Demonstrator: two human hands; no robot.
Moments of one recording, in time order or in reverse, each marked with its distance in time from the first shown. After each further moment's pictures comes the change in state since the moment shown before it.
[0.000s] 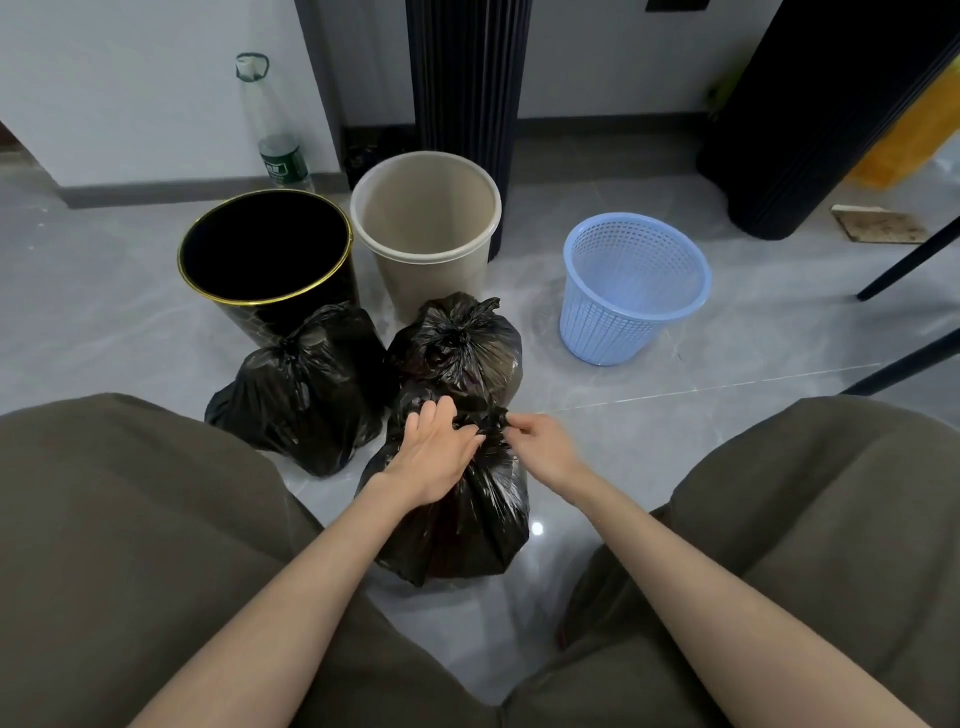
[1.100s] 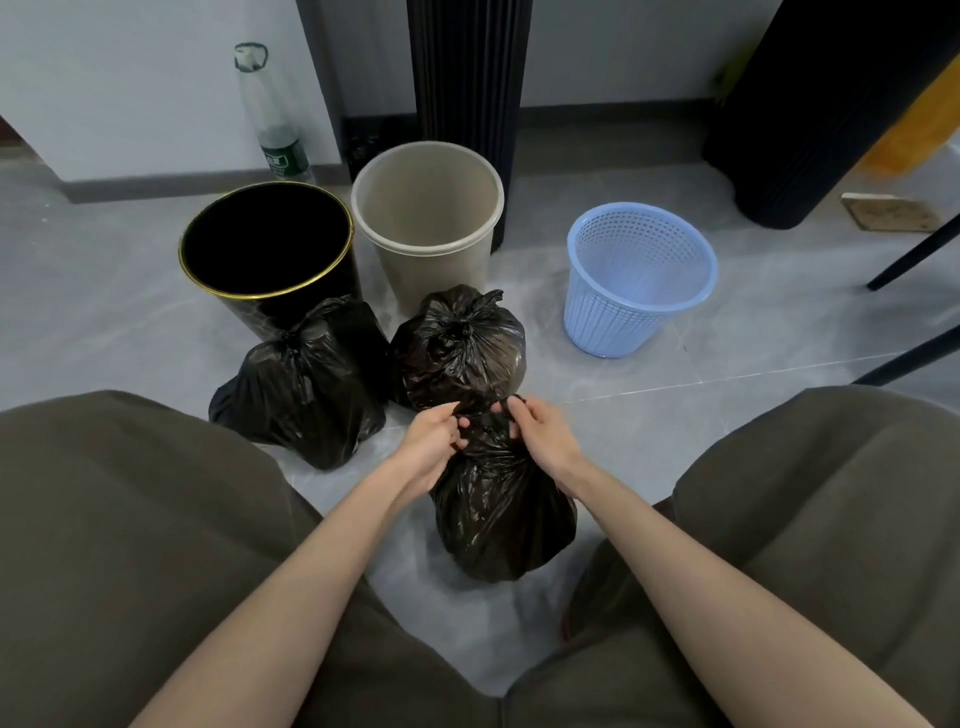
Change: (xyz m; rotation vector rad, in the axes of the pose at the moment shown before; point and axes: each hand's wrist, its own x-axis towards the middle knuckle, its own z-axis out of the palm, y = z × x) left_hand 0.006 0.013 -0.008 -1.573 0.028 -0.549; right_hand 0.021 0.014 0.012 0.285 0.064 -0.072
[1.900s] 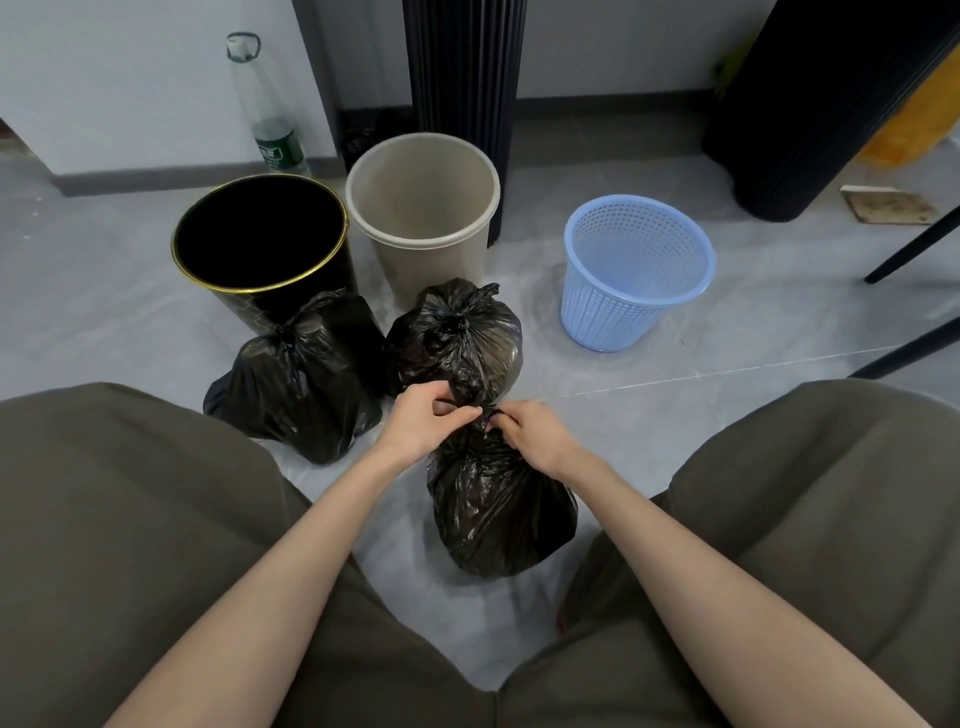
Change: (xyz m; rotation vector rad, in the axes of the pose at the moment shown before) left_hand 0.003 0.013 -0.018 0.631 -0.012 0.316; right_hand 0.002 -0.006 -0.007 -0.491 -0.227 -0.165
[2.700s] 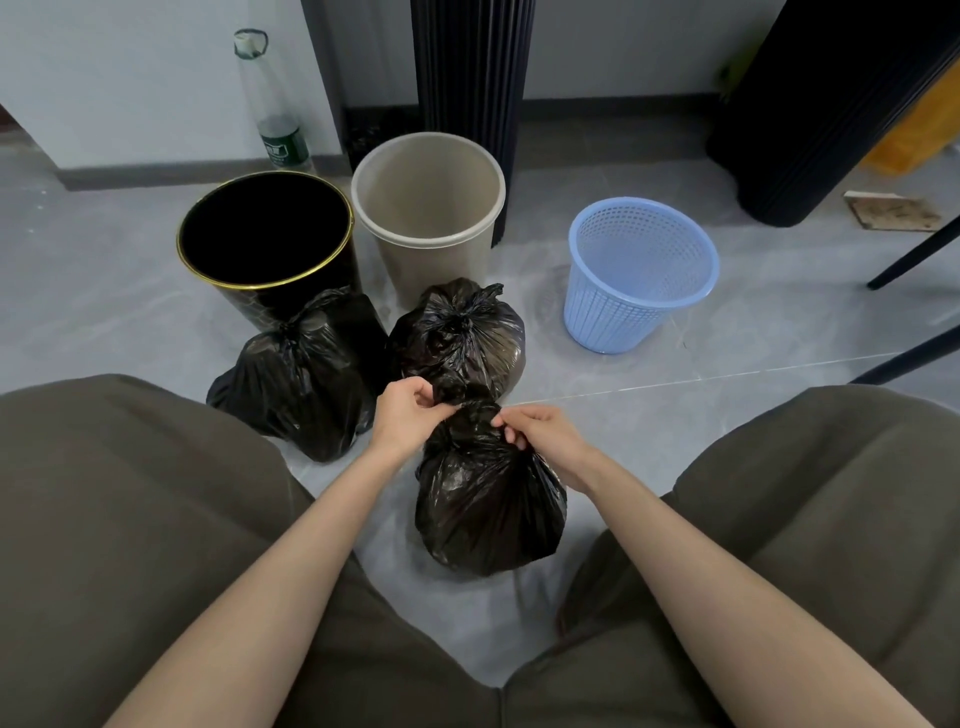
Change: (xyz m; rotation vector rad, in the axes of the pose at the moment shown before) left_hand 0.005 -0.011 -0.007 -0.010 0.212 -0.132; right_hand -0.008 0.004 0.002 0.651 0.025 0.255
